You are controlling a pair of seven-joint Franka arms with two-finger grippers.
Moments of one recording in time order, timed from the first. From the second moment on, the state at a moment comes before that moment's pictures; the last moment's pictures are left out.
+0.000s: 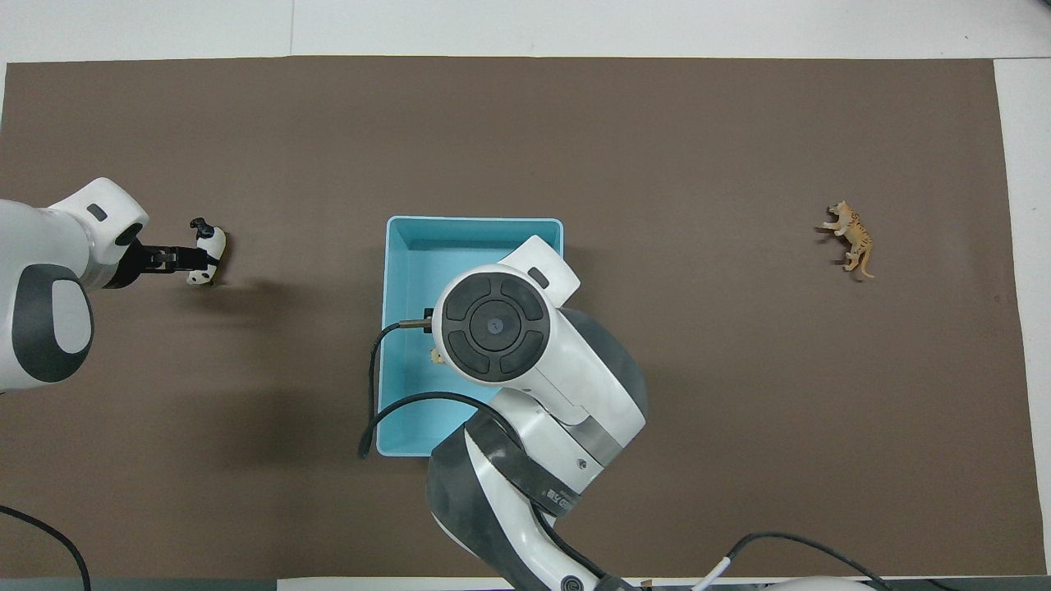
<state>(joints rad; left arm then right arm) 0.14 0.16 -0.06 -2.12 0.00 2.41 0.13 0.61 0.32 0.13 -1.70 -0.04 2.15 0.83</state>
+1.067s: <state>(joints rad) 0.14 0.21 -0.07 -2.18 0.00 2.50 0.03 0.24 0.21 0.10 -1.64 -0.05 1.83 0.25</state>
